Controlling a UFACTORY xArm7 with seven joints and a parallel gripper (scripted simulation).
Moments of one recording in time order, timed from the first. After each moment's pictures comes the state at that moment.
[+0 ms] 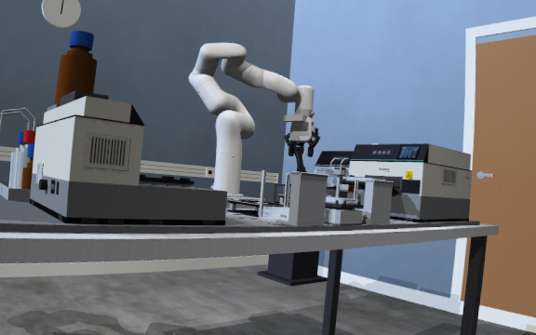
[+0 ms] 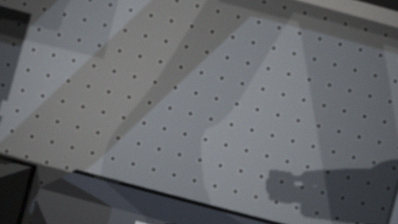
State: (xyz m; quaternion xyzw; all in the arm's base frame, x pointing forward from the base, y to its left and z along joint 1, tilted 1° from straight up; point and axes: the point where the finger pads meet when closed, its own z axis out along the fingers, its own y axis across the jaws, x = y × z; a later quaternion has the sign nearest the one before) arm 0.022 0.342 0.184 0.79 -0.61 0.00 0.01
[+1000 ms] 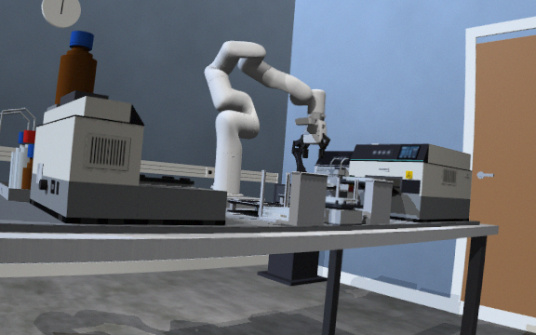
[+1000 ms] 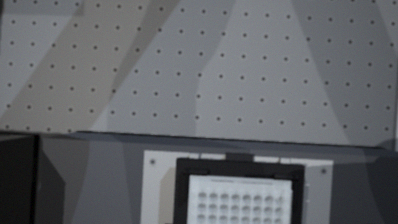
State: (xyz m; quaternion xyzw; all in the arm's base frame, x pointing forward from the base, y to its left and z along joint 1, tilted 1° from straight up) arm 0.018 0.422 0.183 0.73 -0.69 0.00 0.00
